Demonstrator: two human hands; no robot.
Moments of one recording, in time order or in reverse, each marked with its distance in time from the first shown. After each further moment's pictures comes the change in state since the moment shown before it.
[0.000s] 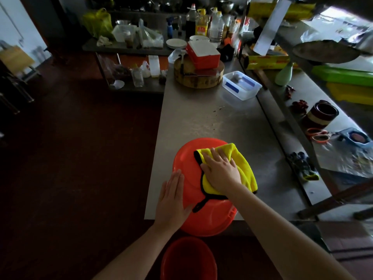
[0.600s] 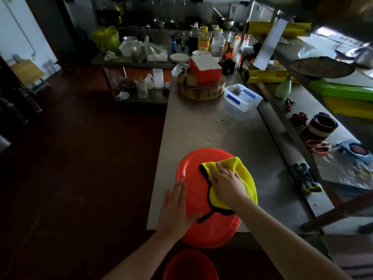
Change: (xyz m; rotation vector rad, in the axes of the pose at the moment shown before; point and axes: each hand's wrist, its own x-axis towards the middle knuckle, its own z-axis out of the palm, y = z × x) left_hand 0.004 0.003 -0.009 0.040 -0.099 -0.036; right_hand -0.008 0.013 0.002 -0.028 0.056 -0.041
